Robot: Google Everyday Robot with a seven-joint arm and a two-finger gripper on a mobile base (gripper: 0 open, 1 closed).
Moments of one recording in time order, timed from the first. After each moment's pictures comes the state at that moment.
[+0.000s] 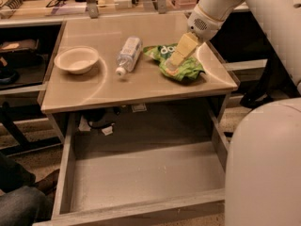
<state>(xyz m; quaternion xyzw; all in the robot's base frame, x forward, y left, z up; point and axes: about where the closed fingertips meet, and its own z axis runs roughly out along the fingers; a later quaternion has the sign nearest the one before) 0.666 -0.119 0.887 -0.46 0.87 0.12 0.14</state>
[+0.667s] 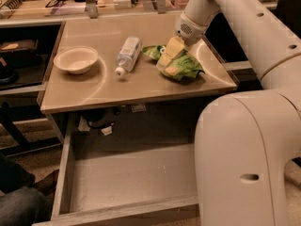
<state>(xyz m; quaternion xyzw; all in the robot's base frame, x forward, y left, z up) 0.704 -0.092 0.854 -0.45 0.87 0.14 0.12</state>
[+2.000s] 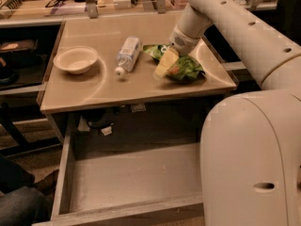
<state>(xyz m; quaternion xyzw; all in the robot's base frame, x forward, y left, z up) 0.718 -0.081 0.814 -0.46 0.87 0.12 0.14</state>
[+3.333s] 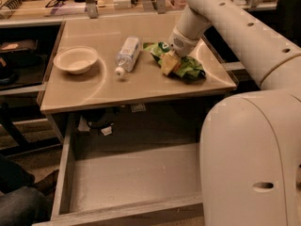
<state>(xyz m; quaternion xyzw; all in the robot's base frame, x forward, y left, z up) 0.717 -0.080 0.810 -0.46 0.87 0.12 0.13</state>
